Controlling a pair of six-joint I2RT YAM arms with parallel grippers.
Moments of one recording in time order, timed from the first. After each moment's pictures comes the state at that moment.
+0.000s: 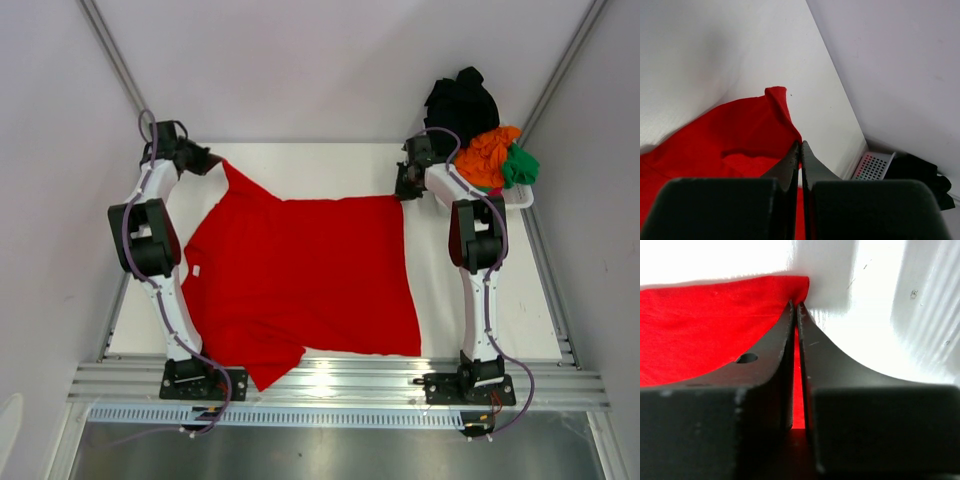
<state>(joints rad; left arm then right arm) 0.19 2.17 1.82 -0.33 0.35 -1.01 0.19 2.36 1.93 -0.55 -0.06 0.28</state>
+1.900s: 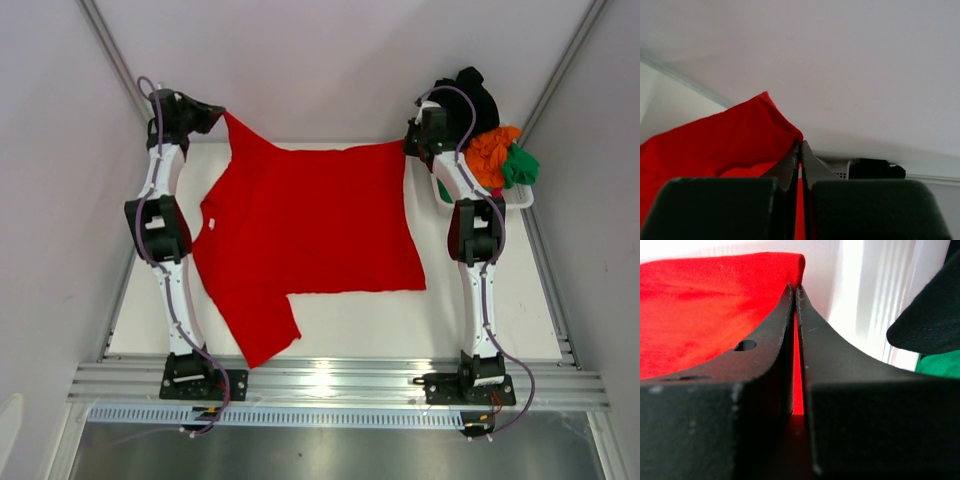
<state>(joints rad) 0.16 2.43 2.30 -0.12 0.42 -1.06 0.13 2.51 2.28 -0.26 -0.08 0.24</state>
